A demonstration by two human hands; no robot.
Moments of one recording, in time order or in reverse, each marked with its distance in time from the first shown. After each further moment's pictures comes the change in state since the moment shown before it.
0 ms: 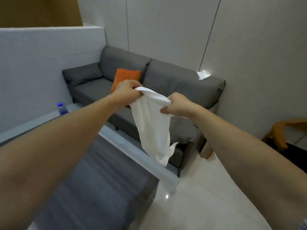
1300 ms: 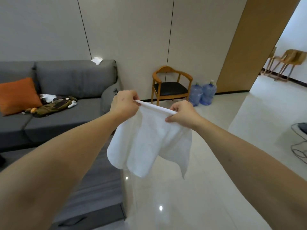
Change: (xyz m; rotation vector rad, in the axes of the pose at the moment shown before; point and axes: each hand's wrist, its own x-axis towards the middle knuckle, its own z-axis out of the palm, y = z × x) left_hand -0.429 0.010 -0.101 0.197 -0.342 0.690; right_hand -0.530 -0.256 0.188 0.148 0.646 0.767
